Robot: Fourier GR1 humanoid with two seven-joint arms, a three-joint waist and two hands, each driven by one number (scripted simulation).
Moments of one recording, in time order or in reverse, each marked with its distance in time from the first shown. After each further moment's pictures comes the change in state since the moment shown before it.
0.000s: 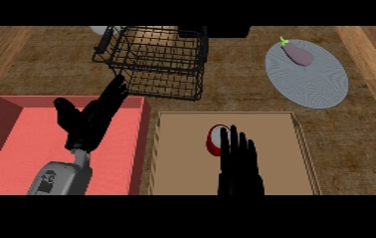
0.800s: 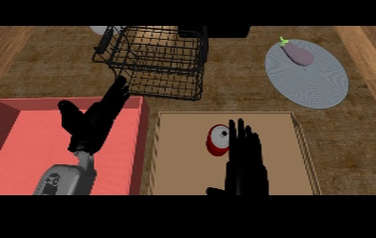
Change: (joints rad) left arm 0.017 -0.055 0.032 -0.010 -0.058 -0.024 0.010; right arm 0.006 0.012 -0.102 0.086 -0.028 -0.136 -0.087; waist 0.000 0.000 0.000
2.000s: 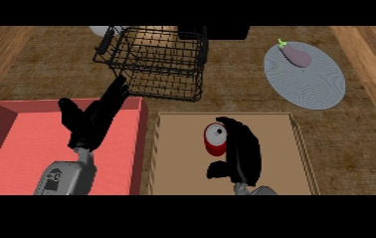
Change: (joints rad) left arm -0.021 -0.028 0.063 0.053 -0.033 -0.069 -0.030; right arm -0.167 0.009 -0.164 0.312 -0.234 -0.171 -0.243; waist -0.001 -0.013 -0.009
